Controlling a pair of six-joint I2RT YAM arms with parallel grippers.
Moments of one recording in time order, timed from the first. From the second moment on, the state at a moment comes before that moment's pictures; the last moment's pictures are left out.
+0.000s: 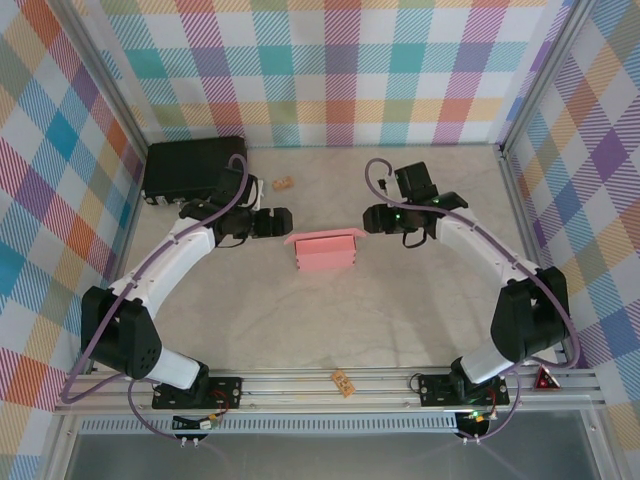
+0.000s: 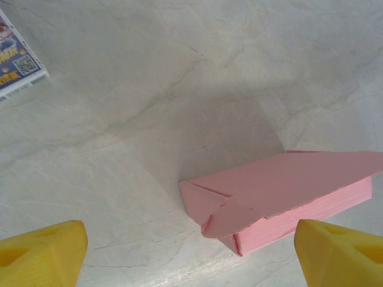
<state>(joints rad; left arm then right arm) -0.37 1.46 1.23 -0.69 0.17 -0.39 0.40 1.55 1.26 -0.65 -0.22 0.25</state>
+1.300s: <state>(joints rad) -0.36 1.60 1.22 -0.60 0.44 -0.45 0.39 1.69 1.34 -0.69 -0.43 0.21</state>
